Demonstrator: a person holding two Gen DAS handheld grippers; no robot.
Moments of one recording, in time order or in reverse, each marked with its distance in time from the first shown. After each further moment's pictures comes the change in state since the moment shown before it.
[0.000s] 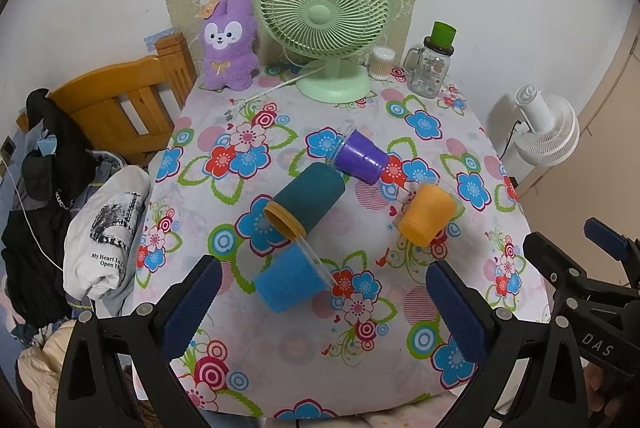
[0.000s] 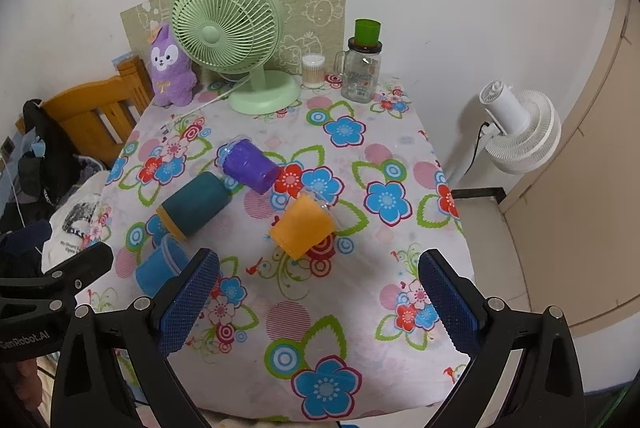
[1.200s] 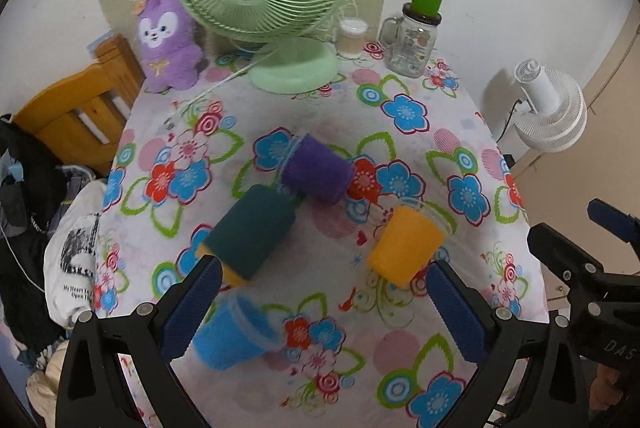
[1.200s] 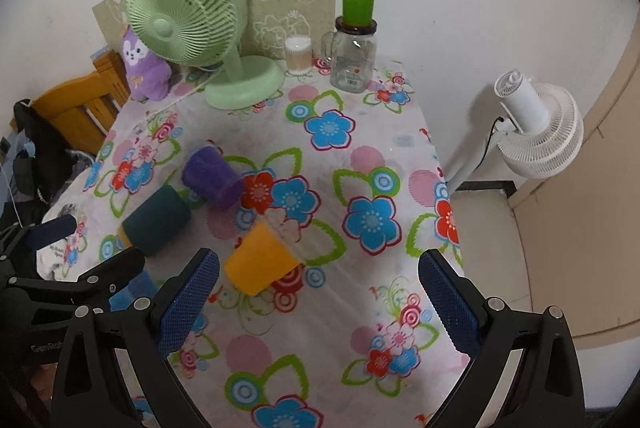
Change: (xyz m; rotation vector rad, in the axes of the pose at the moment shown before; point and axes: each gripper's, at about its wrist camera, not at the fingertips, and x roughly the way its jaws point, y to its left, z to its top) left arm 0.093 -0.071 0.058 0.079 0.106 -0.007; right arm 0.076 -0.058 0.057 -0.012 0.110 0.039
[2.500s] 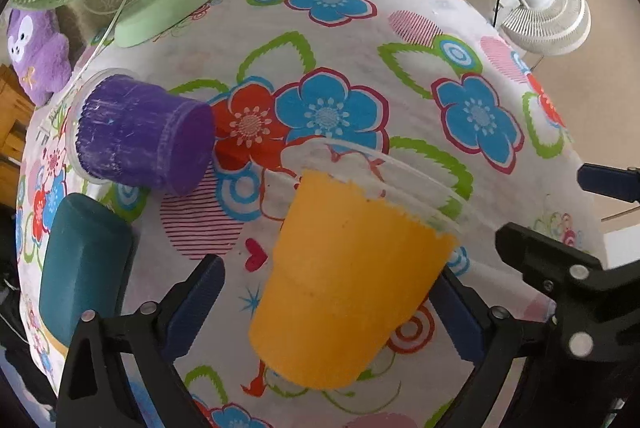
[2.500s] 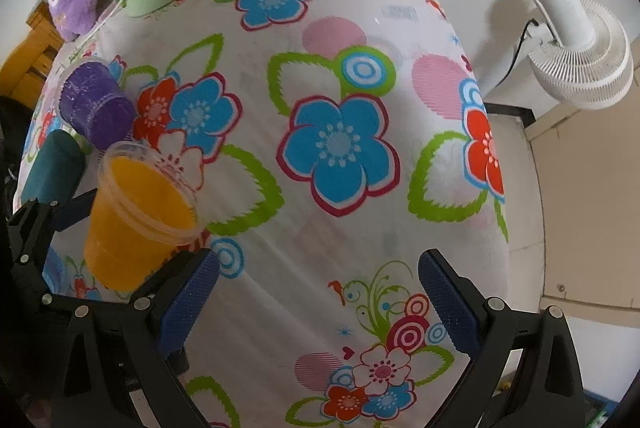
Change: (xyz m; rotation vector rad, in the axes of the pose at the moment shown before) left arm 0.165 -0.088 -0.016 0.230 0.178 -0.022; right arm 0.159 -0.060 -0.028 0.046 0.314 0.023
